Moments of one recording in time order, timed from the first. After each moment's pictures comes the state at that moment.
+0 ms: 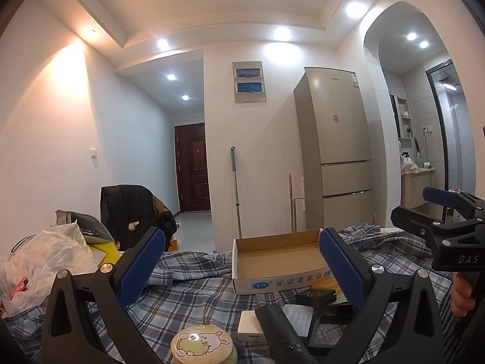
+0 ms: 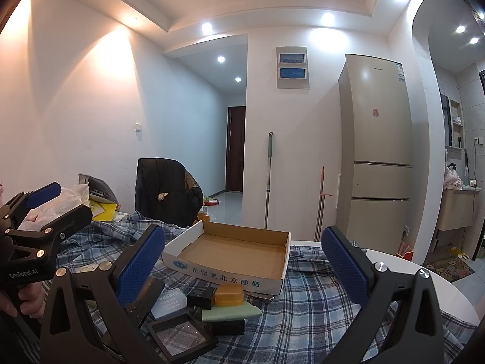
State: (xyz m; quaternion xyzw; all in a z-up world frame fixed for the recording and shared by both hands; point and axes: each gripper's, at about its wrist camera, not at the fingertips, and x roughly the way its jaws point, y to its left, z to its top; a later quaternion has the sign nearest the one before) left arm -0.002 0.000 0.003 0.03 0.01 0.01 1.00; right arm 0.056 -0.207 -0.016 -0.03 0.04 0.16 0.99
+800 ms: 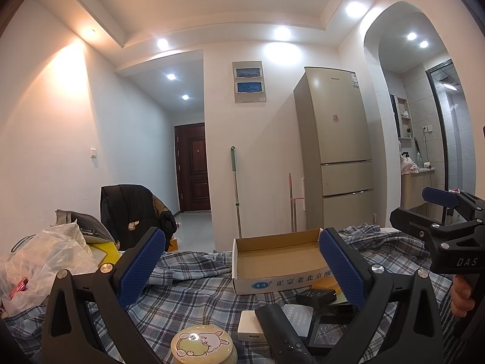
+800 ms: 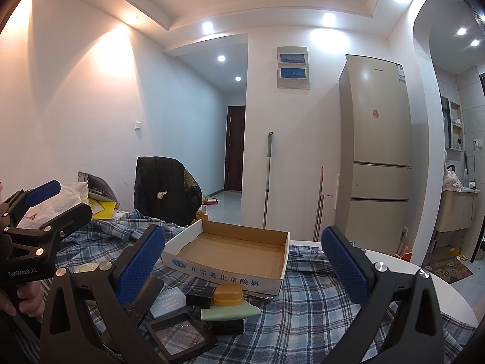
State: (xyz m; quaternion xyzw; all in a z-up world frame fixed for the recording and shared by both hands) left arm -0.002 0.000 0.003 0.03 0.01 0.01 1.00; right arm 0.056 -0.207 -0.017 -0.03 0.04 0.16 0.99
